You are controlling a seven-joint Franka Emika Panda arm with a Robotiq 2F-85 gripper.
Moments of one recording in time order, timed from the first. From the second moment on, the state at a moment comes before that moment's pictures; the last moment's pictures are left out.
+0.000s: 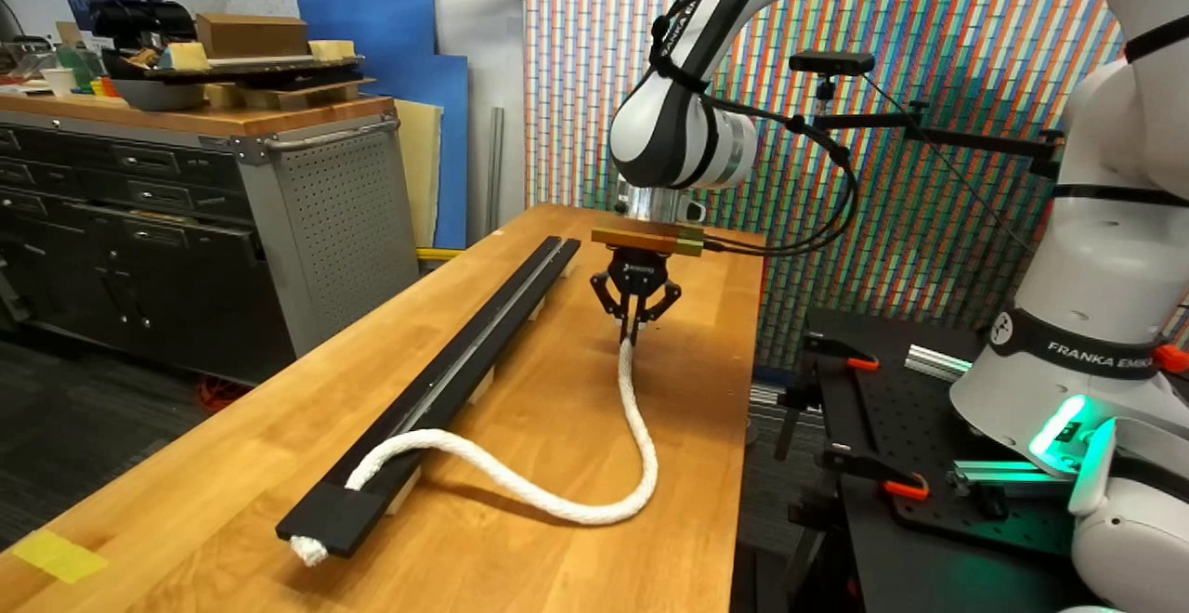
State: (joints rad) arm -0.01 0.37 -0.05 -2.41 0.59 2.70 0.81
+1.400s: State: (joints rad) arm -0.02 -0.03 -0.19 -2.43 -0.07 2.57 0.96
